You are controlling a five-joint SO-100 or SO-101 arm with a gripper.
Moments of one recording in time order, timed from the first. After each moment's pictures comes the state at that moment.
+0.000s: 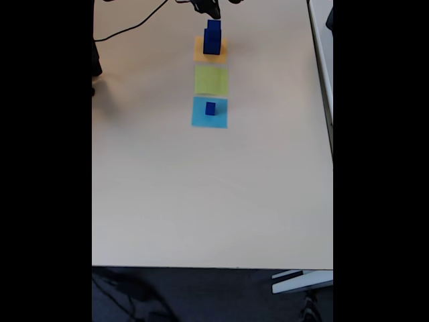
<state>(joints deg) -19.2 75.7 69.3 60.5 104.9</state>
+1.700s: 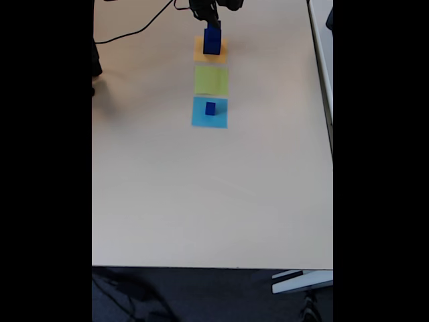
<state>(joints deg) -19.5 75.7 76.1 52.6 104.1</state>
